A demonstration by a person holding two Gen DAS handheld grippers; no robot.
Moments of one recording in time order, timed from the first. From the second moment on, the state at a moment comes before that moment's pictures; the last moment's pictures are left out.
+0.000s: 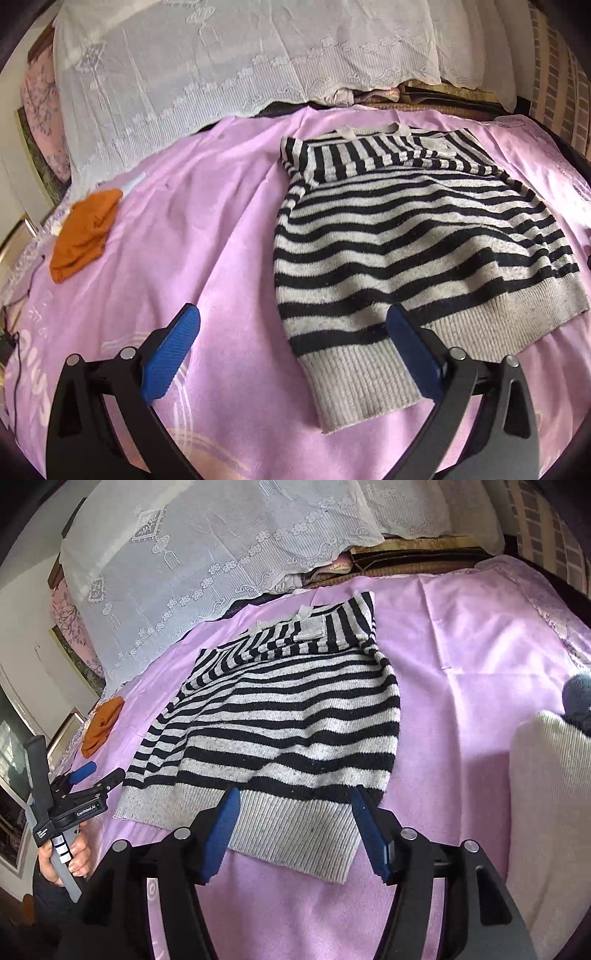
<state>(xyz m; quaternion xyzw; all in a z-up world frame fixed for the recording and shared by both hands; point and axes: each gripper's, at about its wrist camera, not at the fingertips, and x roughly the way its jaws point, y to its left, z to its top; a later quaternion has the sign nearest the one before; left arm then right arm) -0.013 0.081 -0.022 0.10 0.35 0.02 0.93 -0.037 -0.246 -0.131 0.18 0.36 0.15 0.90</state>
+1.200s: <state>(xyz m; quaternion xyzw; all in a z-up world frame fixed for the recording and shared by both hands) -0.003 0.124 -0.061 -0.07 0.44 -0.13 0.89 -0.035 -0.276 -0.162 0.23 0.38 0.11 0.89</state>
